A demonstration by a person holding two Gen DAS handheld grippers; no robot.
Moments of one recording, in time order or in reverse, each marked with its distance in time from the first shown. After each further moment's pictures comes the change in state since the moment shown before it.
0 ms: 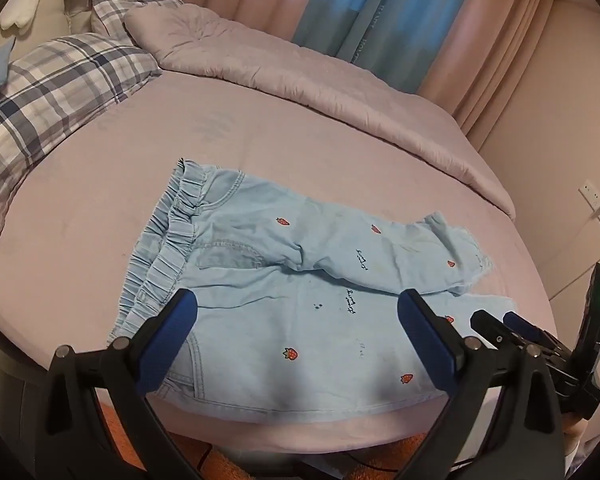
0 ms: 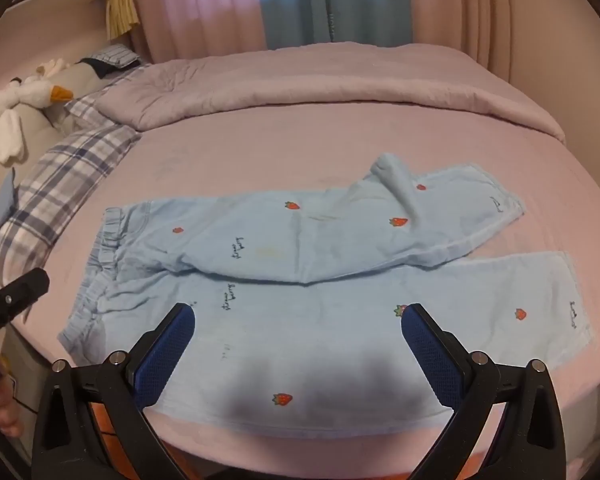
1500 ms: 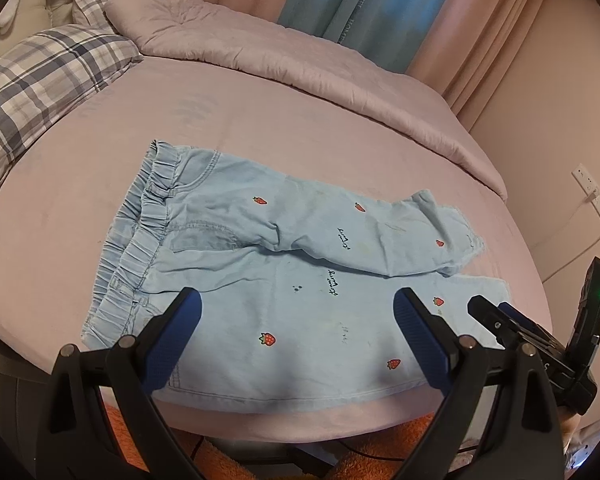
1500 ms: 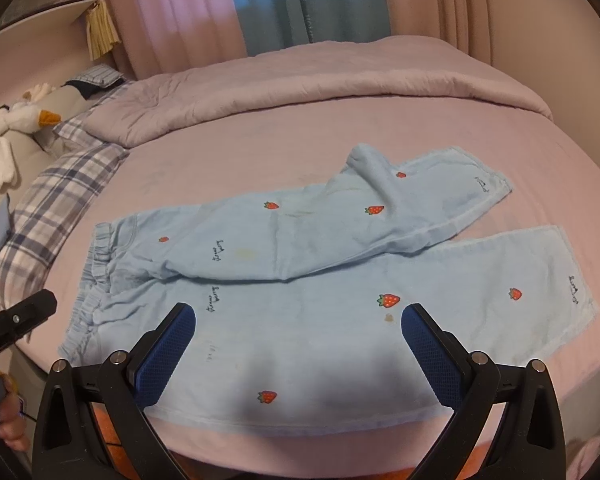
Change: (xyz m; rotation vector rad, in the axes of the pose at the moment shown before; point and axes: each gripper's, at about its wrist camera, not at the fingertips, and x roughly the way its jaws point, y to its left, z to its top) left arm 0.010 -0.011 -0.001 0.051 0.081 -0.011; right arm -0.007 -0.018 -0.009 0.023 -0.068 -0.046
